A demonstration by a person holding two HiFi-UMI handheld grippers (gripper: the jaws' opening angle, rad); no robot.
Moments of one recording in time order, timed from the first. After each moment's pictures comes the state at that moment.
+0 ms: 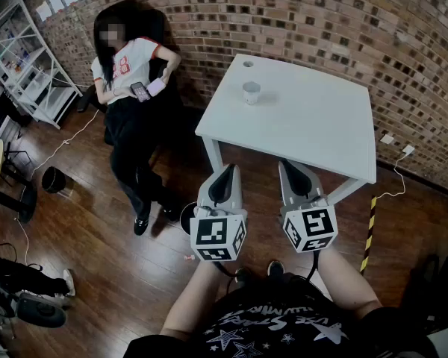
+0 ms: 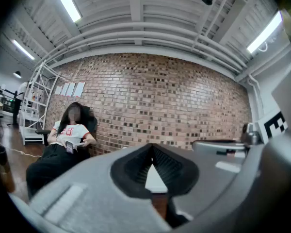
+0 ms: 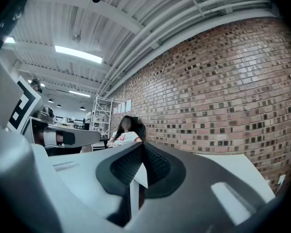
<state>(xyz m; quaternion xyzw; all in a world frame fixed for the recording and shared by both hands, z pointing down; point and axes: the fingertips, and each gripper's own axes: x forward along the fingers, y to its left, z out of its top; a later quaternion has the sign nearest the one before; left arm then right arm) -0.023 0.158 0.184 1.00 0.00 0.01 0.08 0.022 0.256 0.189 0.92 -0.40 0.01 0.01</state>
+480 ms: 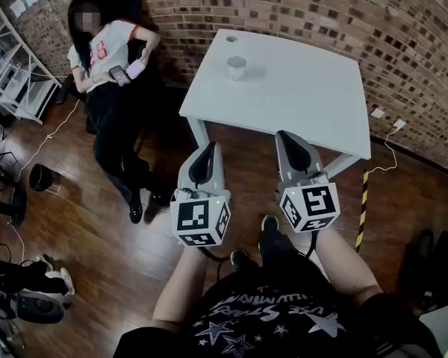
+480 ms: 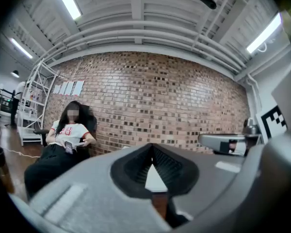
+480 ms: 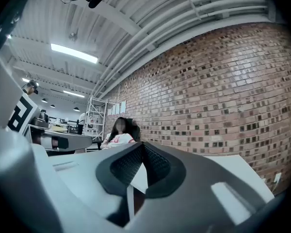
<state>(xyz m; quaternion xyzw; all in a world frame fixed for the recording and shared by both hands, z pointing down) -0.006 0.124 0.183 1.00 0.00 0.01 0.06 0.048 0.246 0.175 0.93 -0.37 -0.01 0.00</state>
